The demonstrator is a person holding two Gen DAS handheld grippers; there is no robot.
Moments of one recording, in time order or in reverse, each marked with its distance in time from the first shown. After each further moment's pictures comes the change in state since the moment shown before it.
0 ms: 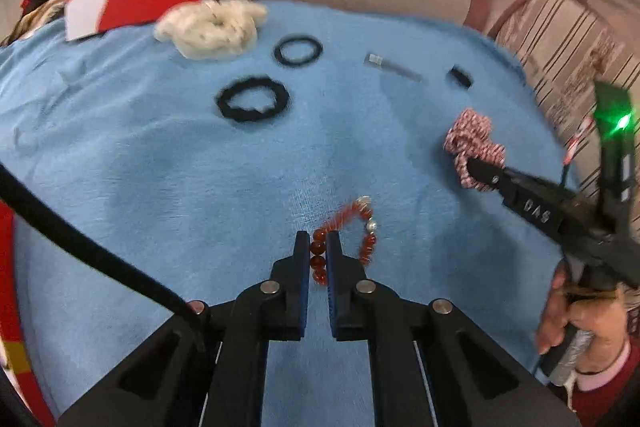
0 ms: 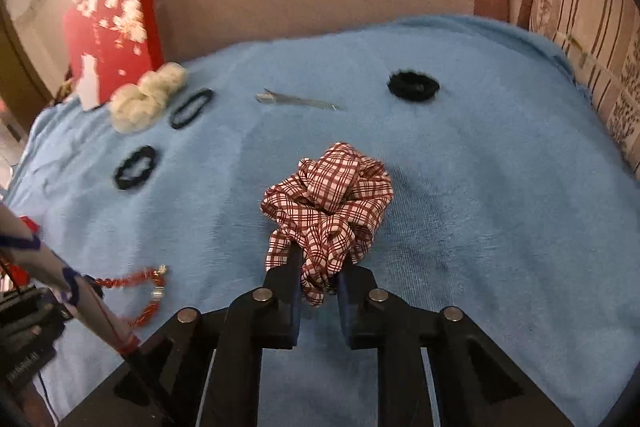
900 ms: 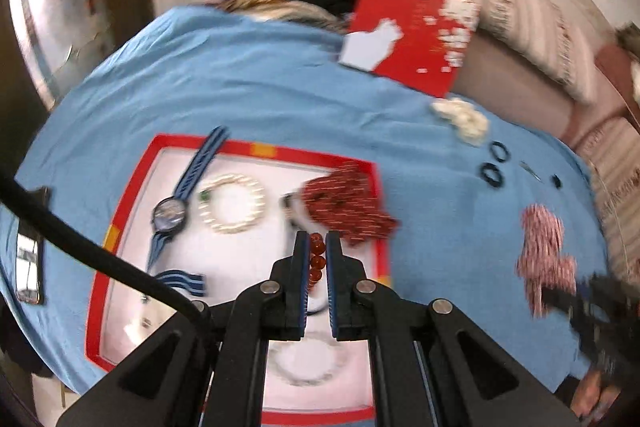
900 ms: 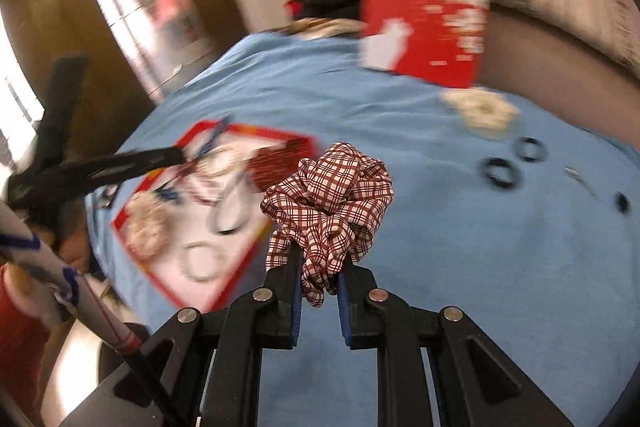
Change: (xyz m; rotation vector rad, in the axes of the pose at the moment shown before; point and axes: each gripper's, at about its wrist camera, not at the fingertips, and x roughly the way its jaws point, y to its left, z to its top) left arm -0.199 0.261 -0.067 -0.304 -0.139 0.256; right arm -0.106 0.296 -0.072 -0.445 0.029 0.435
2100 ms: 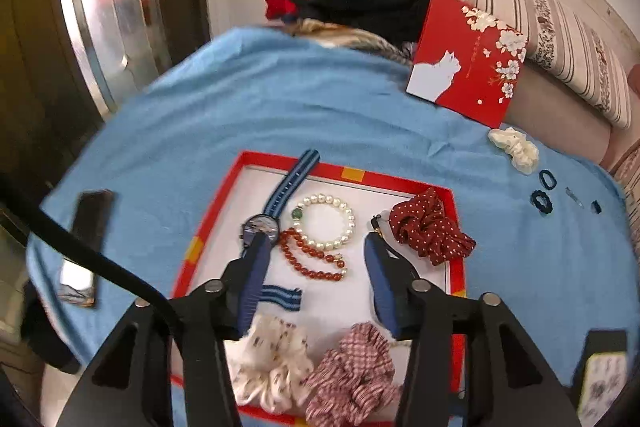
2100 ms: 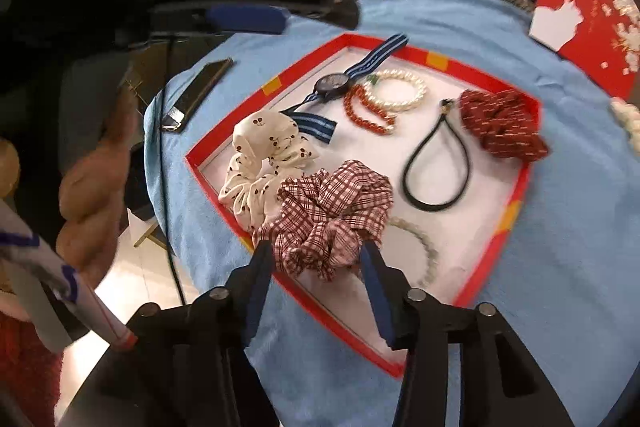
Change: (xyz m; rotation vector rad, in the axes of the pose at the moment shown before) left arm -0.041 0.035 -0.009 -0.012 -0.127 0.180; right arm 0.100 0.142 -0.032 -0.189 0.153 0.182
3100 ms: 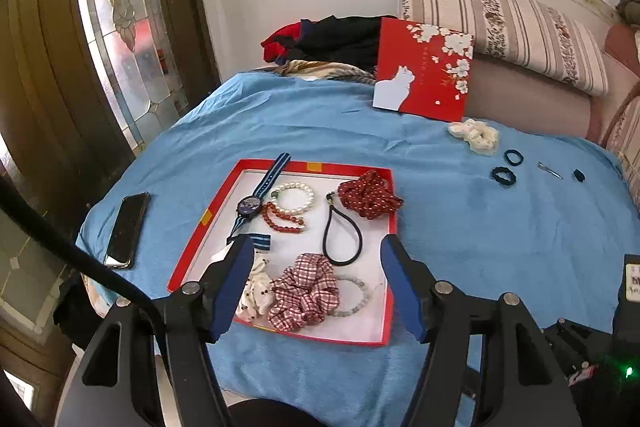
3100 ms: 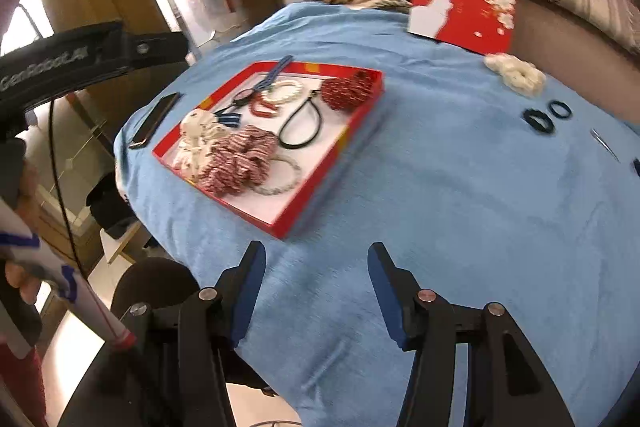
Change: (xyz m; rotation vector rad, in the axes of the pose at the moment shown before) left arm -0.105 -0.086 -0.068 0.088 -0.124 0.085; right arm -0.115 -0.052 -0.091 0.162 -0.126 -0.167
